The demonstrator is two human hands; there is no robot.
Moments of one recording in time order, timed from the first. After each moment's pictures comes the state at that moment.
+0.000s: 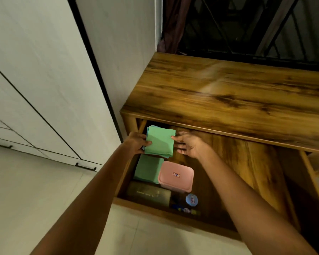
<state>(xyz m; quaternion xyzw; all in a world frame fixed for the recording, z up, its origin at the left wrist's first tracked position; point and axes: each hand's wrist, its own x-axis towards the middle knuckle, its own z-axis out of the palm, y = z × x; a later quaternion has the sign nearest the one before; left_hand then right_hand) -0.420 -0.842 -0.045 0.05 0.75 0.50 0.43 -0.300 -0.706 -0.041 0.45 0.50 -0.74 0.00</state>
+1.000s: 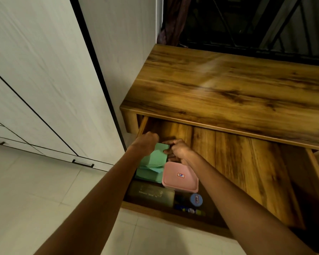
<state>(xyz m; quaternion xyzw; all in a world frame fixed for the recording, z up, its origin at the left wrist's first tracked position) -0.422 -0.825 -0.071 0.46 0.87 0.01 0.20 -0.324 -0.730 -0.093 0.44 0.64 -0.63 0.07</state>
